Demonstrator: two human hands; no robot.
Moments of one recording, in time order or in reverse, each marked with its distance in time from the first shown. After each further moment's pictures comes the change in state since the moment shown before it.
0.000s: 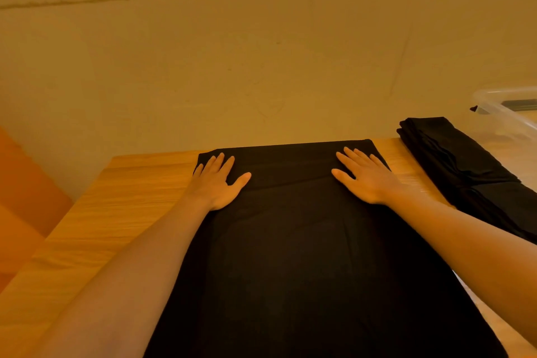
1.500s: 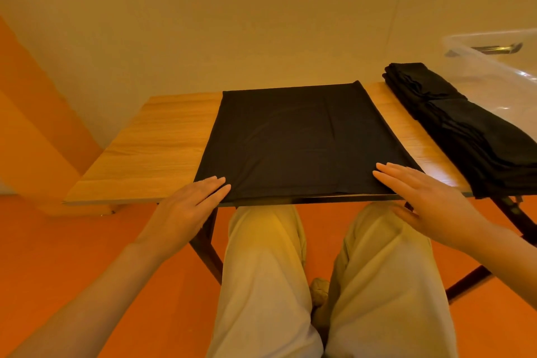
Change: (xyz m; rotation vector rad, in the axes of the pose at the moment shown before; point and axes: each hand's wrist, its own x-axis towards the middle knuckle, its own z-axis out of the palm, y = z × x) left_hand -0.308 -0.059 0.041 0.152 0.499 0.615; right_hand -0.300 0.009 0.037 -0.151 0.244 -0.310
